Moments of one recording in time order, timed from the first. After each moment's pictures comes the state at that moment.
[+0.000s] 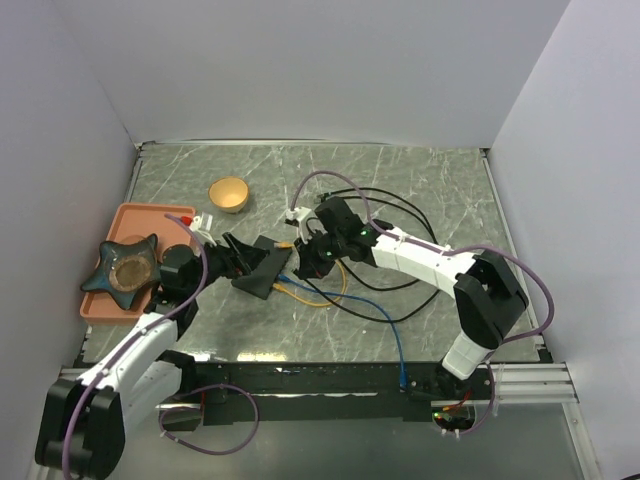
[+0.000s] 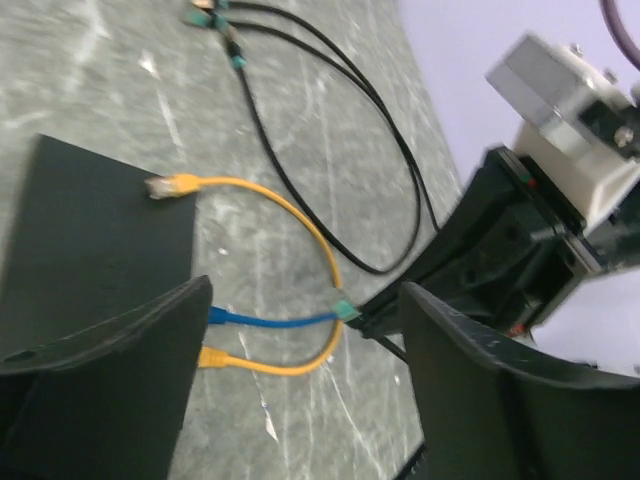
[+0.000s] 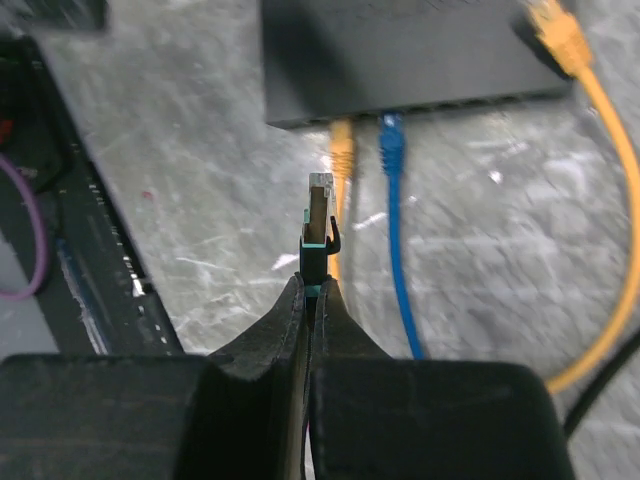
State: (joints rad) left arm -0.23 0.87 0.31 0.38 0.45 -0.72; right arm 0.78 1.65 1.18 -0.37 -0.45 0.00
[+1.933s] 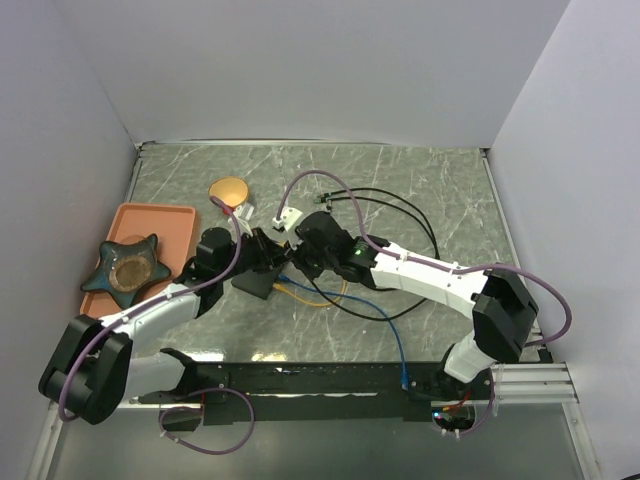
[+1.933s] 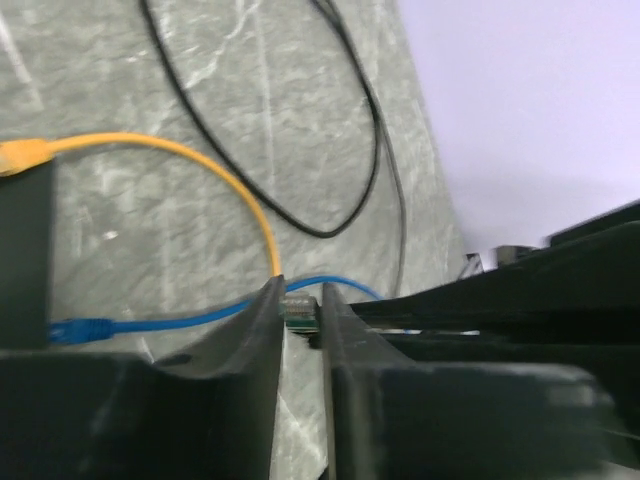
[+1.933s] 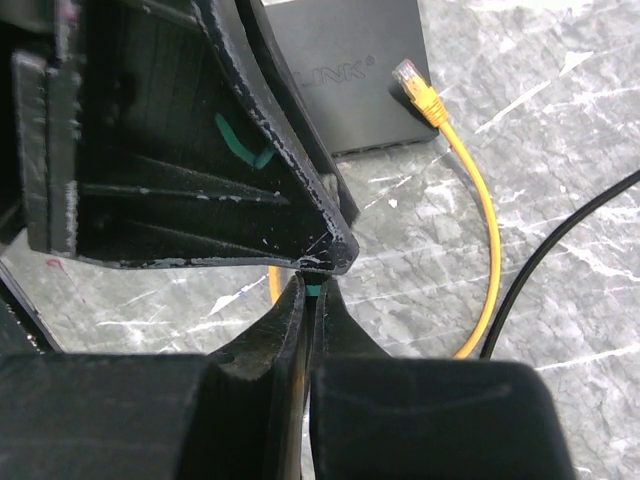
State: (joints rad) left arm -0.46 1.19 0.48 0.43 0.43 -0.81; right arm 0.96 1.56 1.18 -0.32 0.01 -0.01
